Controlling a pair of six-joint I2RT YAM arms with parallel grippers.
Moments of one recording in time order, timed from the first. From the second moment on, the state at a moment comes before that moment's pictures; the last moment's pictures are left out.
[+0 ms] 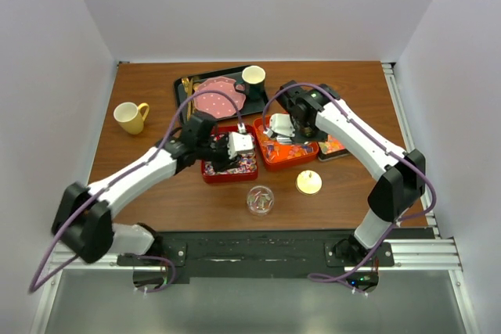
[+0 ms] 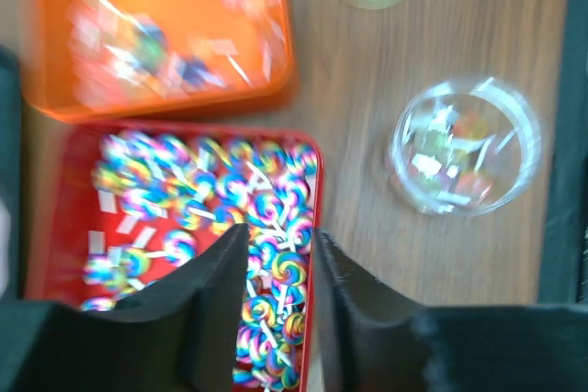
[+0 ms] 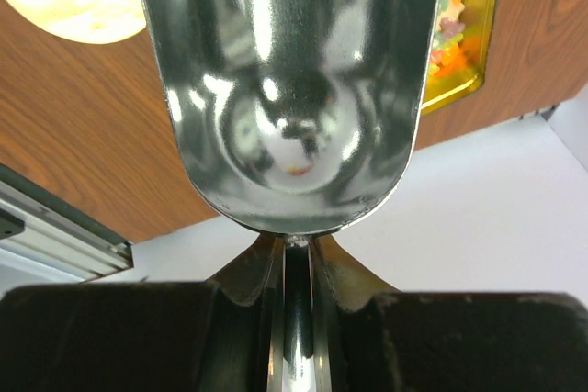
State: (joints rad) left arm -0.58 1.33 0.90 -0.36 0.55 0.63; right arm 0.62 1.69 1.63 -1.36 0.39 -0.85
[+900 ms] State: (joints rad) left arm -0.28 1.38 0.77 0.24 1.05 -0.33; right arm 0.75 1.71 1.68 -1.28 0.14 -1.00
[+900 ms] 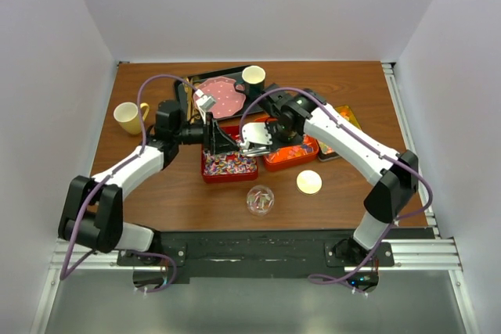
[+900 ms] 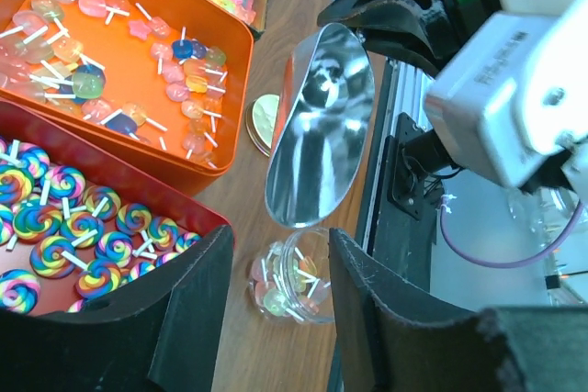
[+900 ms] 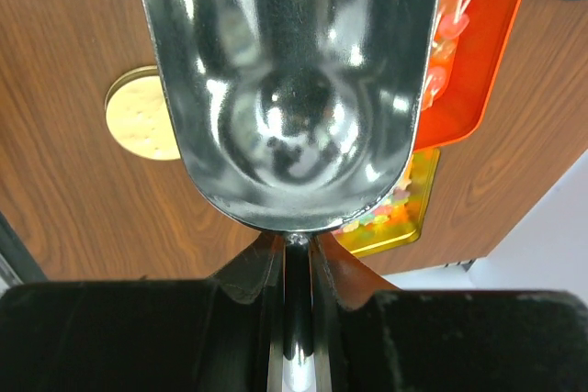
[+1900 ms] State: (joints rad) left arm -0.21 1.58 0.77 0.63 1.25 -0.69; right arm 0.51 1.71 1.82 -1.31 -0.38 -0.93
